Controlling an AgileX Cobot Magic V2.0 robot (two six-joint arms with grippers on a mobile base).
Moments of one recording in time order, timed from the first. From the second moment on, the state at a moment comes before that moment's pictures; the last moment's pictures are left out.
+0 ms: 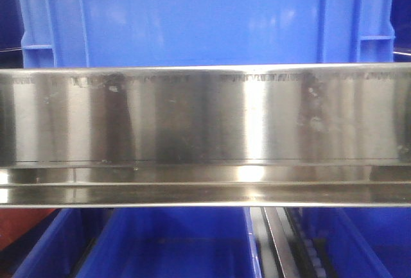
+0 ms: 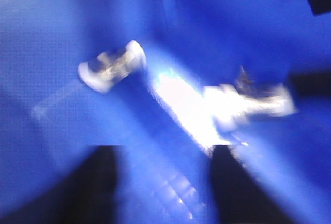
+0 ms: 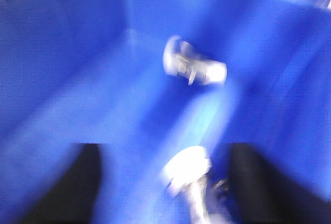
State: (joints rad) left arm -0.45 1.61 -1.91 -0.04 1.00 0.18; right arm 0.47 1.50 -1.71 0.16 0.84 -0.12
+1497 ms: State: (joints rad) left arm -0.33 0.19 -0.31 -0.04 0.15 0.13; right arm 0.47 0.40 -0.40 0.11 0.28 -0.12
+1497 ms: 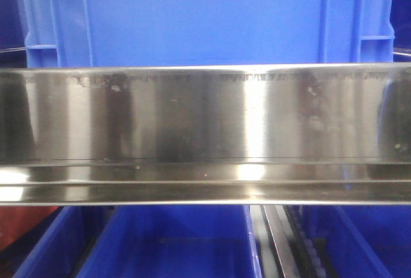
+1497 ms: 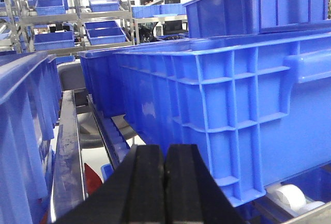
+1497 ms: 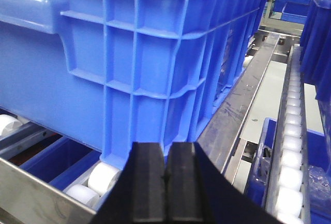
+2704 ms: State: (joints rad) left arm -0.01 0.01 -0.06 -0.04 0.13 0.13; right arm 0.47 0.40 -0.40 0.11 0.27 -0.12
